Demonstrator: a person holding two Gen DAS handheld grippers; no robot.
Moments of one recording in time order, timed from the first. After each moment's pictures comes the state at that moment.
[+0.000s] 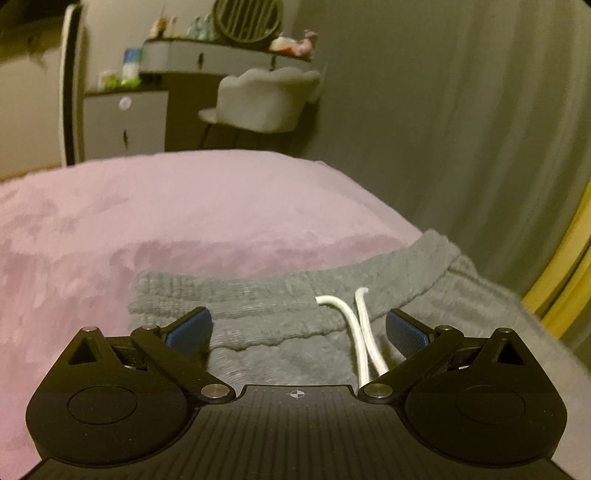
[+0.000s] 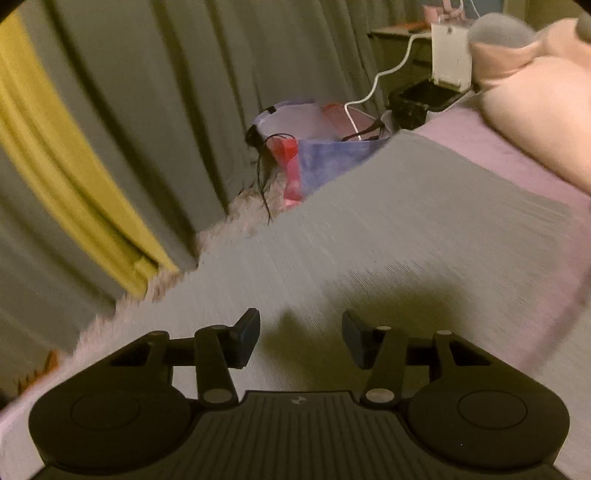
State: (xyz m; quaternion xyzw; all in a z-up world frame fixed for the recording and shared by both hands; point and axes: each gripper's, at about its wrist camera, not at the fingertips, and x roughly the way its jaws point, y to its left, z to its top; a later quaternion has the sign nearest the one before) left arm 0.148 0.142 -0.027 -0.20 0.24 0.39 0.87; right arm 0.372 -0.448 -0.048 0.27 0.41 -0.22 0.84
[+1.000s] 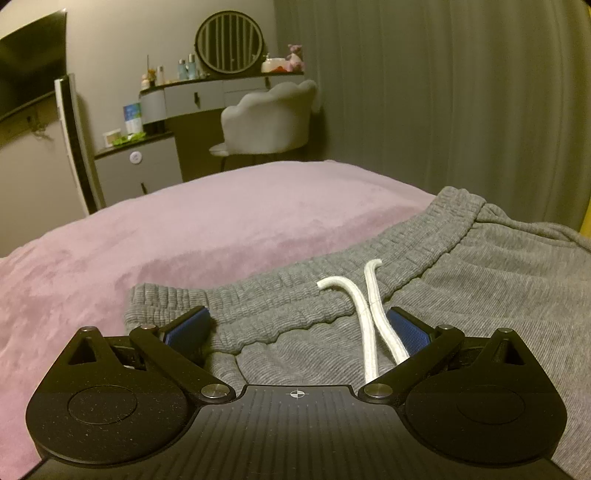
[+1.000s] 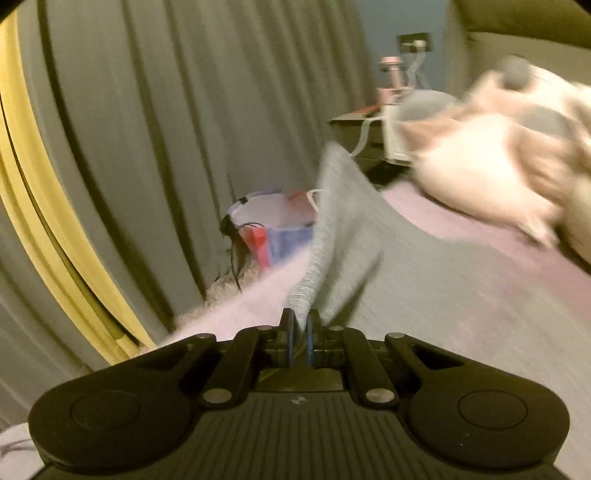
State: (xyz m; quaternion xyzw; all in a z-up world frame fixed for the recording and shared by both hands) left arm 0.177 0.111 -0.056 -0.08 0.26 0.44 0.86; right arm 0.232 -0.456 -0.033 0.24 0.27 -0.28 0.89
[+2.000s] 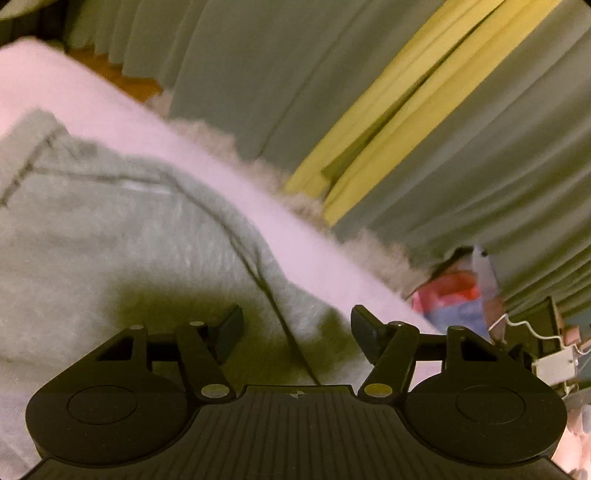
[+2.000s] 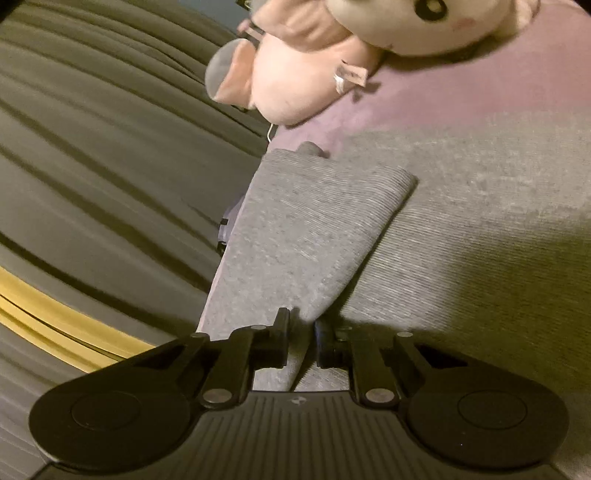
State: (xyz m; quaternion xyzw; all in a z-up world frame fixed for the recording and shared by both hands) left arm 0.353 0.047 -0.006 -0.29 0.44 0.02 0.85; right arm 0.110 -0.564 -0.136 0.55 0.17 -0.25 0.78
